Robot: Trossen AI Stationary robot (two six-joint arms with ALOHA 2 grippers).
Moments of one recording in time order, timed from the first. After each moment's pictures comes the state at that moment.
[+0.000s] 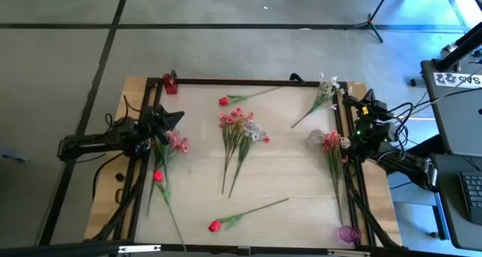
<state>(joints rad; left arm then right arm) 0.14 0.01 0.01 0.22 -0.33 -0.43 -0.44 0.00 0.01 0.73 1.38 -0.50</state>
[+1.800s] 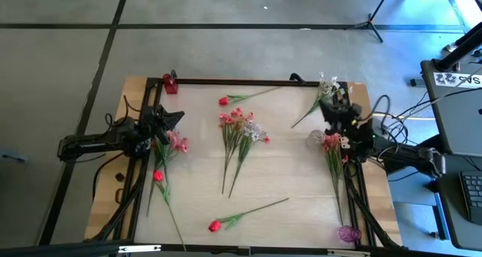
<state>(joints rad) 0.14 0.01 0.01 0.22 -0.33 -0.44 -0.29 0.19 0.04 0.57 0.23 0.31</state>
